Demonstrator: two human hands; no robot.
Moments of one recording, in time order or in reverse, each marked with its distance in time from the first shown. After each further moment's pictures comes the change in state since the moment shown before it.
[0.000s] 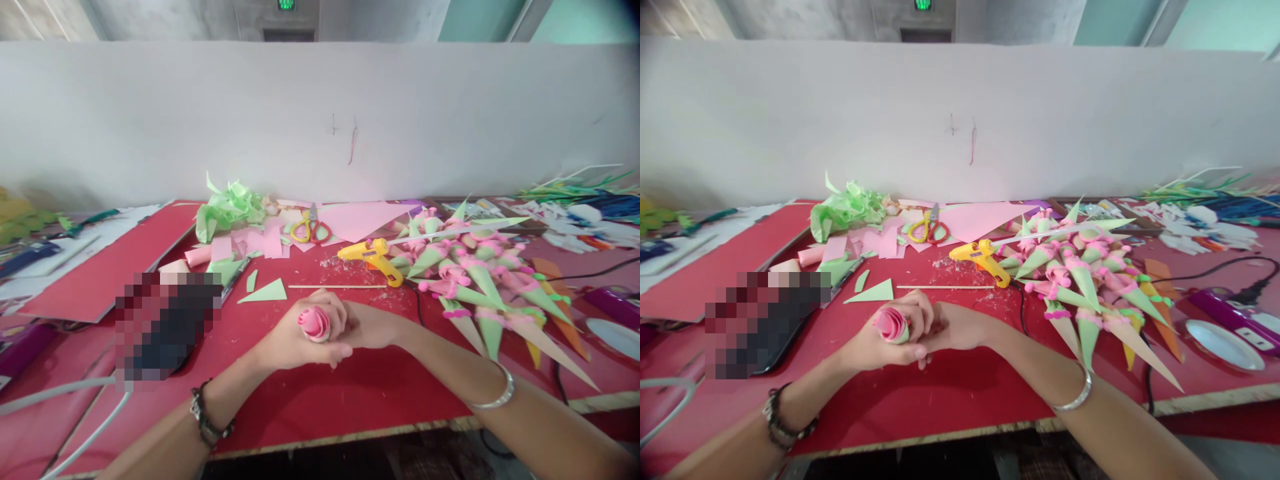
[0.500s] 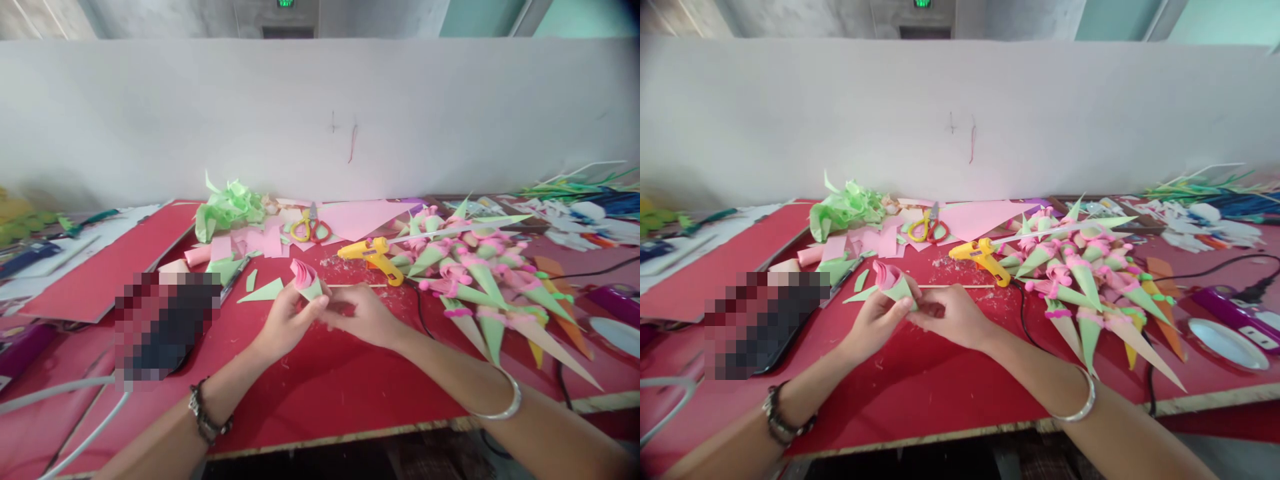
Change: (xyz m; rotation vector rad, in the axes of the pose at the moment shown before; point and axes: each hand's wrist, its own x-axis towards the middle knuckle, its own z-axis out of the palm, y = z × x) left_hand 0.000 -0.015 -0.009 0.112 0.318 -0.082; right_hand 0.002 -0.004 0.007 -0.236 0.518 -0.113
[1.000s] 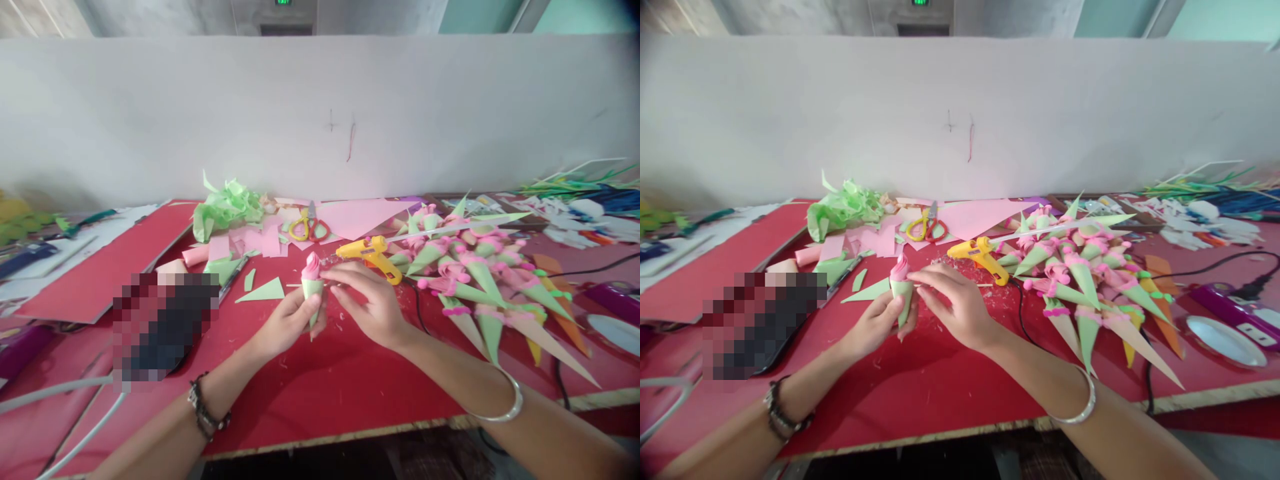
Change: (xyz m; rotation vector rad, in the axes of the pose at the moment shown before) left_hand -0.001 -0.006 0.002 -0.207 -0.233 -0.100; right_hand -0.001 -0.004 -0.006 -0.300 0.351 -0.411
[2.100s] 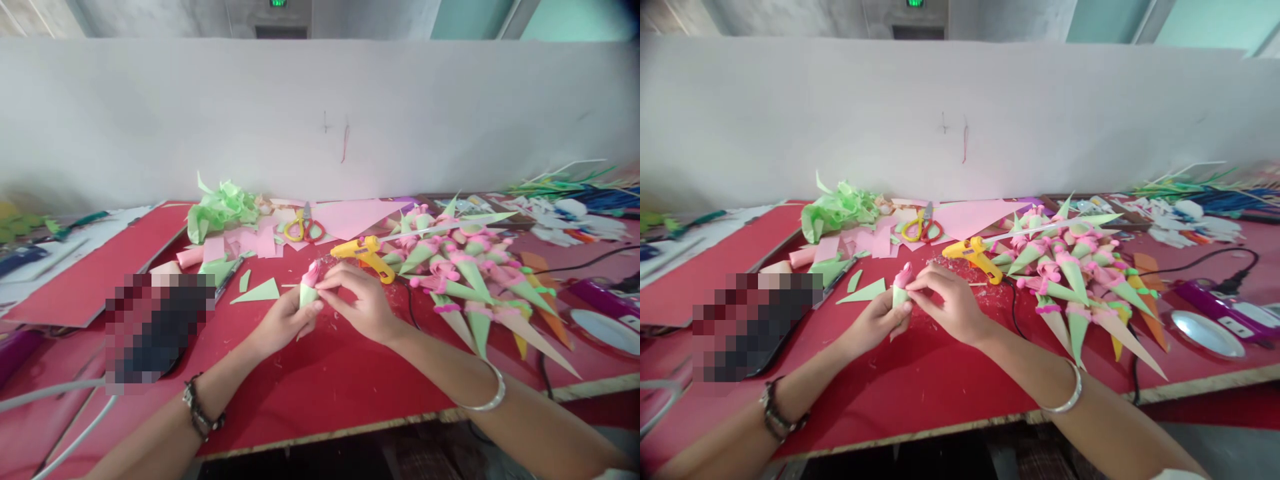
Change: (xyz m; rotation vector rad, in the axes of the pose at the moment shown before) left_hand 0.001 0.000 -0.002 0.170 0.027 -0.092; right_hand 0.001 0.003 0.003 0.062 -0.012 0.022
